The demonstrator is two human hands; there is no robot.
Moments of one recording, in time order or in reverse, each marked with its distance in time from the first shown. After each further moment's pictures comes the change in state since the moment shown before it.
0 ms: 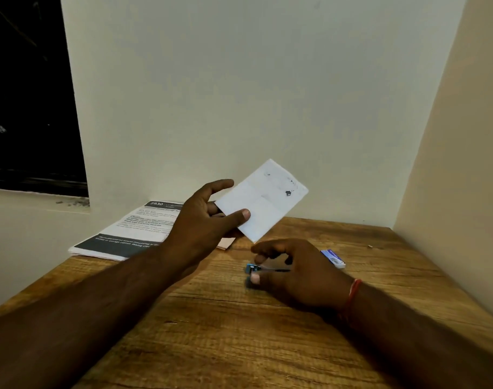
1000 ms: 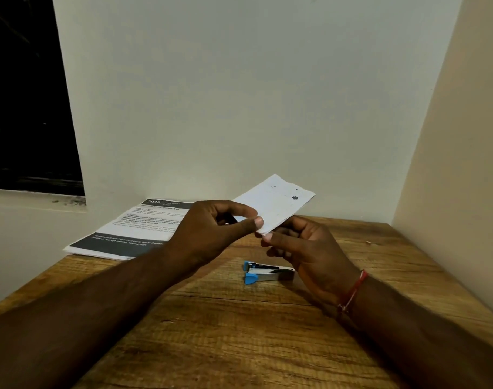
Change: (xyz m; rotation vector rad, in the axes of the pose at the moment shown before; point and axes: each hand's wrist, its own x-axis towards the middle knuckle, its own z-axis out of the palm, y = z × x) left_hand -0.006 -0.006 0.005 0.255 -0.084 0.090; right_hand 0.011 0.005 0.001 0.859 0.148 -0.056
